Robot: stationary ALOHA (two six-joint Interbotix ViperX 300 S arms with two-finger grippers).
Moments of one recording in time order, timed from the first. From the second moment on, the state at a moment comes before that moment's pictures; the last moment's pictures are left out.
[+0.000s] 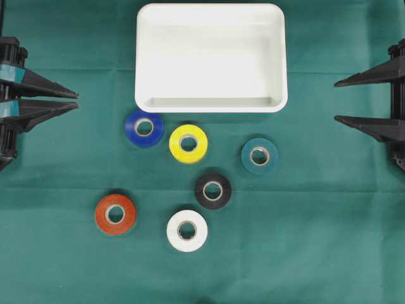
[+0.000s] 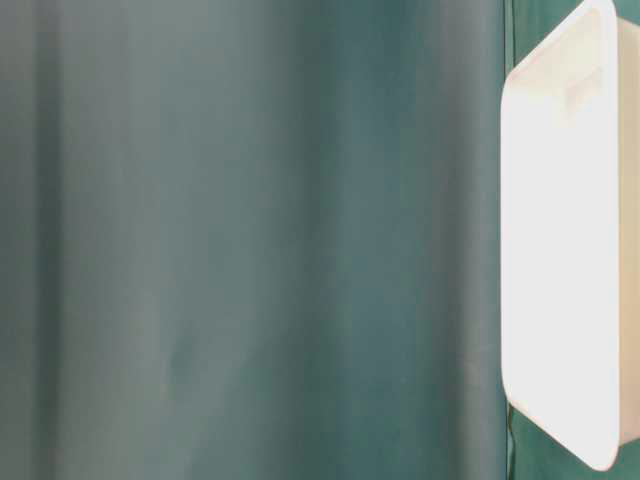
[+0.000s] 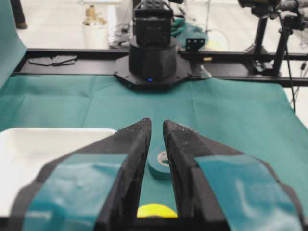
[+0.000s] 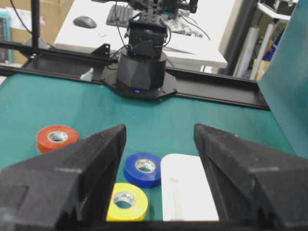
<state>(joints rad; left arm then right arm) 0.00 -0.97 1.18 0.00 -0.29 0.00 0.00 -0.97 1.19 0.00 -0.29 0.00</state>
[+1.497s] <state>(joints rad) 0.01 -0.78 1.13 -0.03 -0.13 0.01 -0.04 -1.03 1.35 -0.01 -0.15 0.00</state>
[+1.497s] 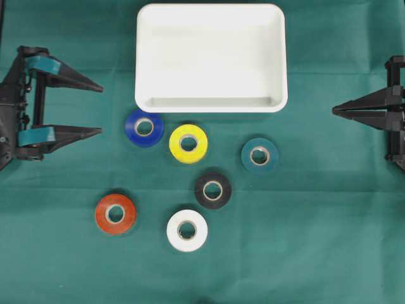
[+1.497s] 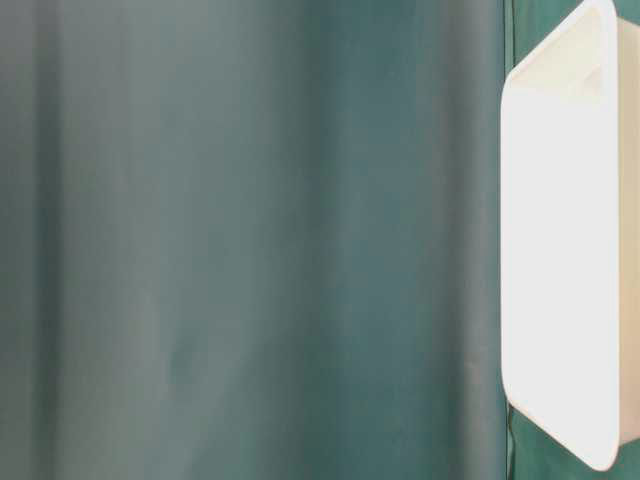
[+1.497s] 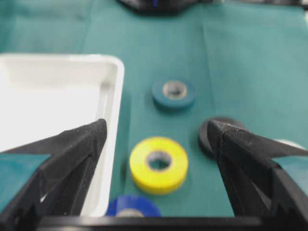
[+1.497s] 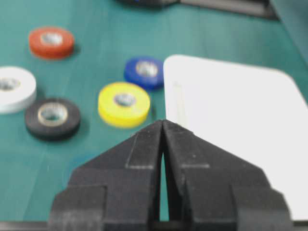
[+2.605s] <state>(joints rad) 0.01 -0.54 1.07 -0.03 0.00 0.01 -0.04 -1.16 1.48 -0.08 0.04 0.00</state>
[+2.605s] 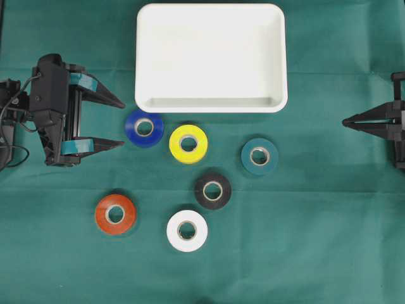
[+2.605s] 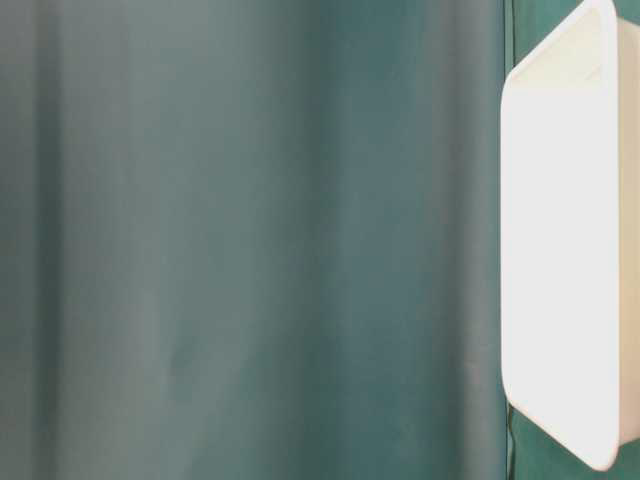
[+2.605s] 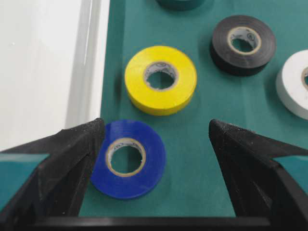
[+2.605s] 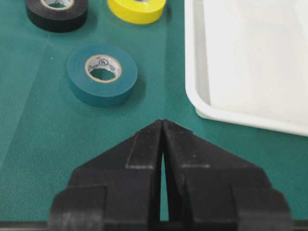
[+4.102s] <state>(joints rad) -0.30 -0.34 0.96 -0.03 0.08 0.02 -0.04 -1.16 1.48 -0.08 0.04 0.00</state>
